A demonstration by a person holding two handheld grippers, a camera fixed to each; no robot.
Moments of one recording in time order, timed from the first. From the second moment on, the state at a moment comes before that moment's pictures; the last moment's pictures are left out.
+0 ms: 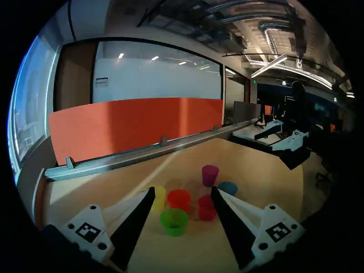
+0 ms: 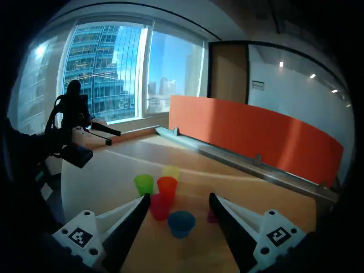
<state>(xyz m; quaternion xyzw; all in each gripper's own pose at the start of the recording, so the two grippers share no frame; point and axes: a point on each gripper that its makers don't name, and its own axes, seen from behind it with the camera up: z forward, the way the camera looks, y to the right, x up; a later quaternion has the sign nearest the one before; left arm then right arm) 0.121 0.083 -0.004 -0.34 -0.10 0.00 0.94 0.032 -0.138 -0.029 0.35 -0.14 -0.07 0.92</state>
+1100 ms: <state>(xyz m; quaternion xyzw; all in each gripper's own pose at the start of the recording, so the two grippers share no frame) 0.028 0.102 0.003 -0.36 -0.18 0.05 0.91 -0.046 -0.145 -0.017 0.36 -0.22 -0.10 0.90</state>
